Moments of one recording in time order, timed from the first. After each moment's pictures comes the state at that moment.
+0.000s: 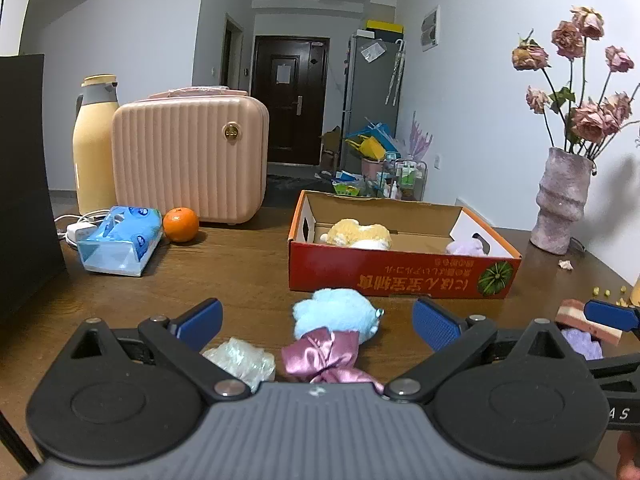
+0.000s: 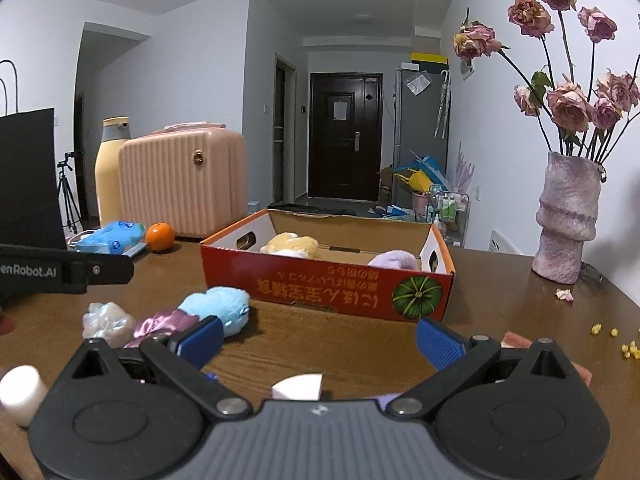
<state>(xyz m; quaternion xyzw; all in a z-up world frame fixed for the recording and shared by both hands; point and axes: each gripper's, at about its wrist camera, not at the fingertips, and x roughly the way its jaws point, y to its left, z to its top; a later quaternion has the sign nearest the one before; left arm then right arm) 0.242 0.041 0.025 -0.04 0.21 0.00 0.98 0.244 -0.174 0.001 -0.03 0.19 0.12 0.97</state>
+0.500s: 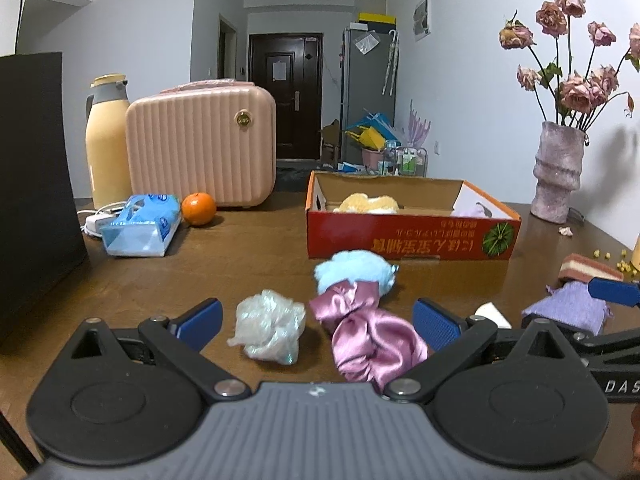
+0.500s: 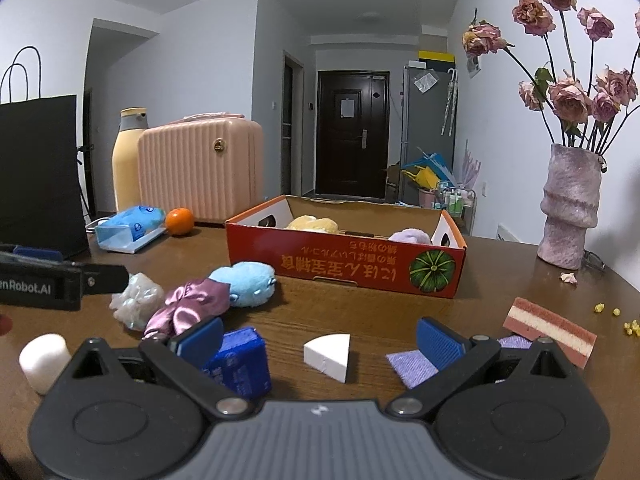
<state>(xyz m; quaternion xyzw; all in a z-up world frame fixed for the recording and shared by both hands) 0.201 0.055 0.006 -0.01 0.22 0.00 0.98 0.207 -0.163 -0.015 -0.03 0.19 0.13 0.97</state>
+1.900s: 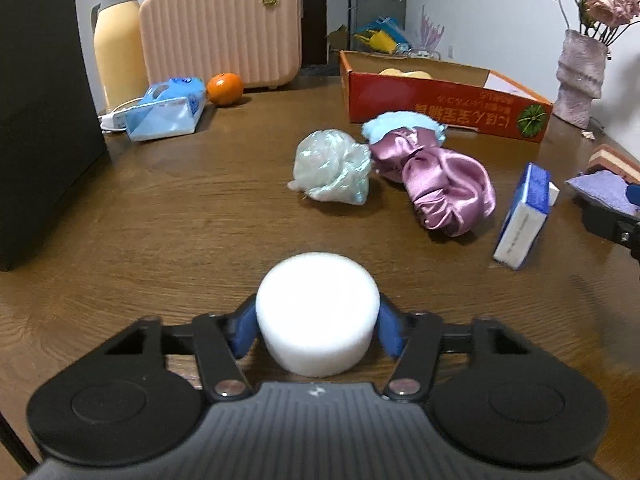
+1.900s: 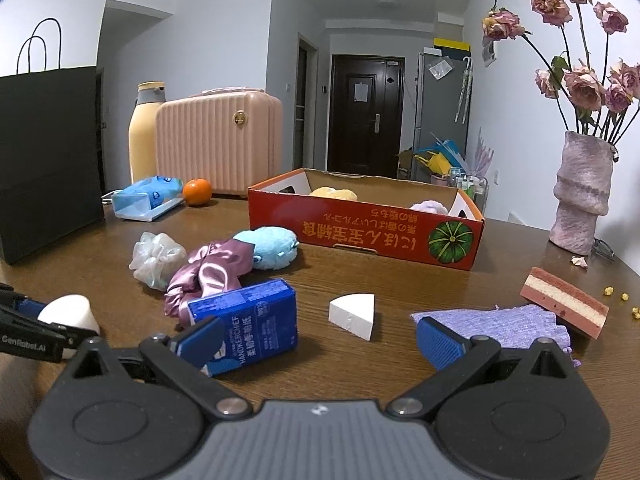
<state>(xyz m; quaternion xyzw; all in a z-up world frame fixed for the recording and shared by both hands) 0.181 0.103 -0.048 0.01 0.36 0.01 0.93 0.190 -0.150 -0.033 -0.05 0.21 0.14 0.96</state>
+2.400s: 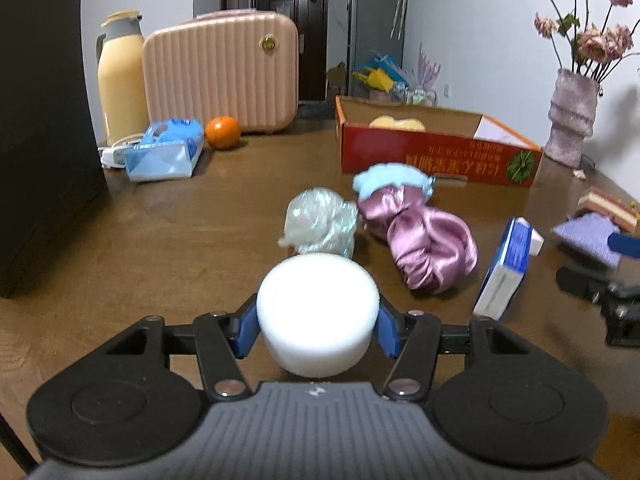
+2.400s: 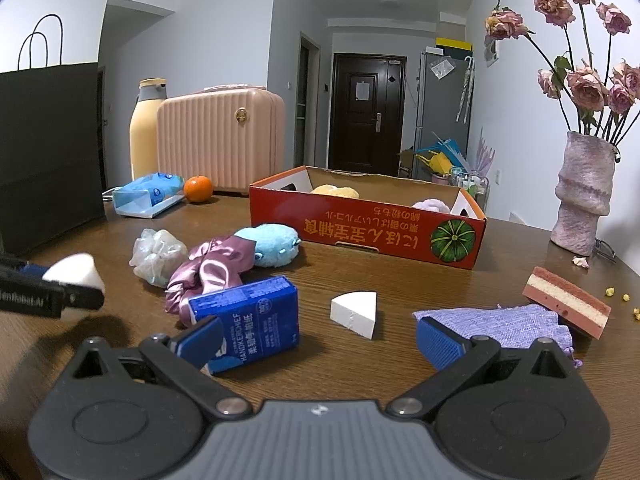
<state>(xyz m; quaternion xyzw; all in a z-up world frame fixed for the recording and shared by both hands) 0.183 0.096 -0.024 -0.01 0.30 0.00 0.95 0.191 -0.149 -0.035 -0.05 0.22 0.14 0.96</state>
